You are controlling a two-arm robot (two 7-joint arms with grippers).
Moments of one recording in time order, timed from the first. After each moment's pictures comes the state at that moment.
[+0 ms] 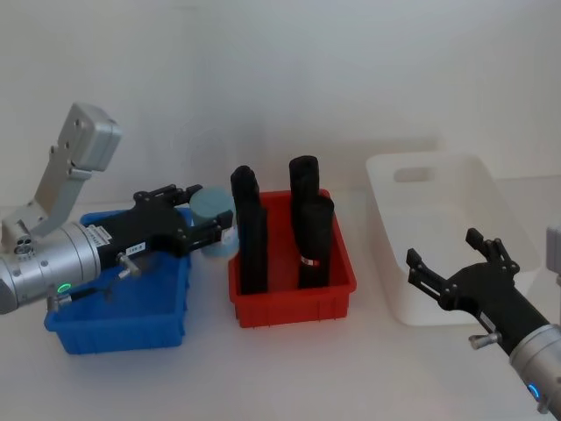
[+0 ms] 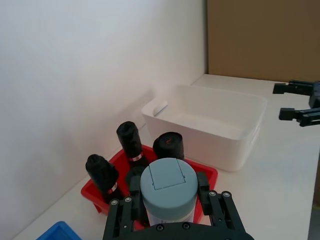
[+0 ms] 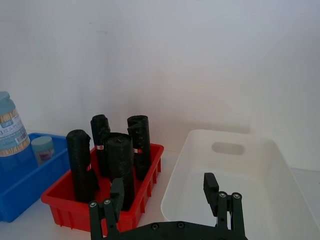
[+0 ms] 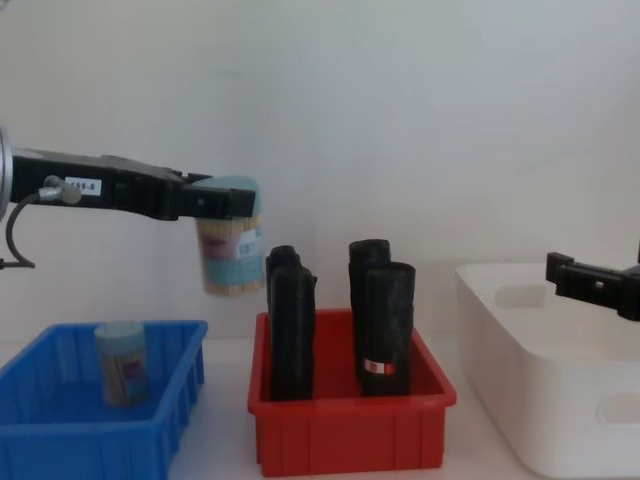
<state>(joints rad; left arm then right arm) -0.45 0.50 0.24 -1.53 -0.36 0.31 -0.69 -0.01 0.34 -0.23 -1.77 0.29 0.03 0.07</state>
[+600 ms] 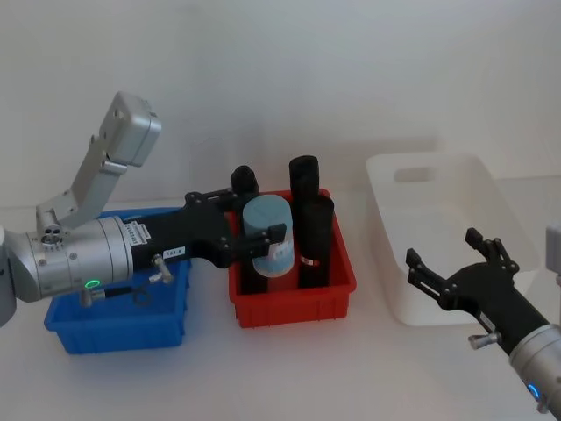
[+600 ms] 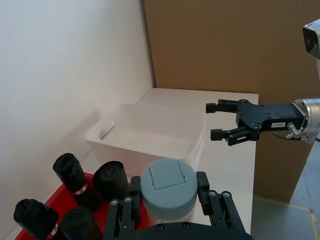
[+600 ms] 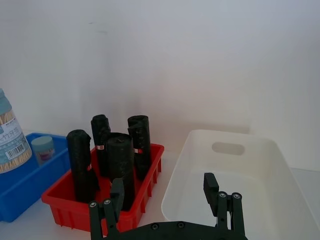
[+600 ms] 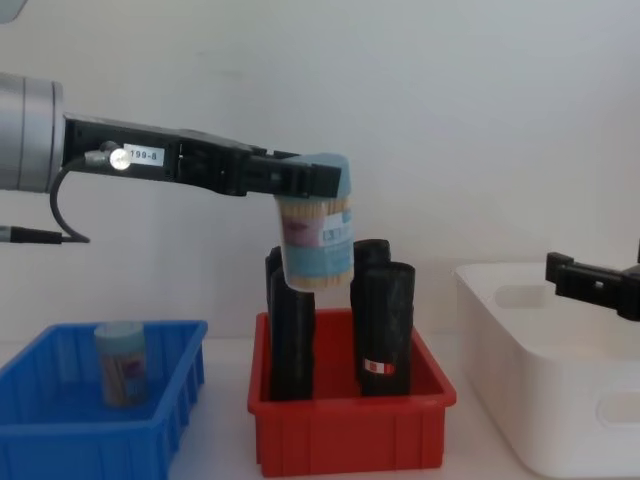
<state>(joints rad) -0.49 0.47 0.29 -1.56 -0.37 0.35 -0.87 -0.01 0.34 -0.23 -1.77 0.29 0.03 0.07</state>
